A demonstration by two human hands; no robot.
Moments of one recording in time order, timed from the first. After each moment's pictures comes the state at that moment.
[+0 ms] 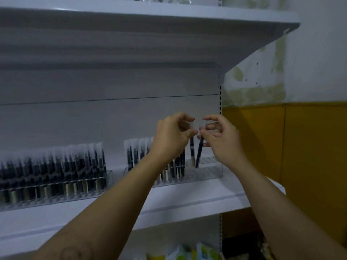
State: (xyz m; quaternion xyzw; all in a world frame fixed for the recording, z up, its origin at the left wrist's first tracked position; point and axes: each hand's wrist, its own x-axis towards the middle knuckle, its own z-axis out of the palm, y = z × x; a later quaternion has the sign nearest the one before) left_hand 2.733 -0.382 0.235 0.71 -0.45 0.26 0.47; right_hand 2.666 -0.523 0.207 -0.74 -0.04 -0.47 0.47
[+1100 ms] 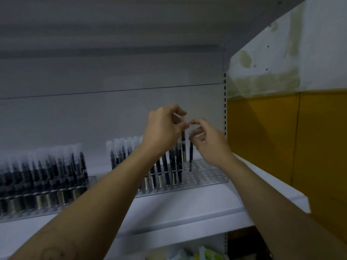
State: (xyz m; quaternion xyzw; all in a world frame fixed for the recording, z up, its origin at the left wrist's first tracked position) left_hand 2.797 -0.418 0.237 0.75 -0.41 0.30 0.42; right_hand 2.751 -0.567 0.184 -0.84 -0.01 -0.40 0.36
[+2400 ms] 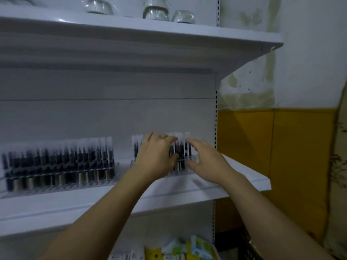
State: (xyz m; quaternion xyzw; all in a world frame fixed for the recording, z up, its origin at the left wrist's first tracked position) left_hand 2.715 -0.319 0.201 0.83 -0.41 0.34 0.17; right_hand 2.639 -0.478 0.179 -0.93 0.04 -0.32 0.16
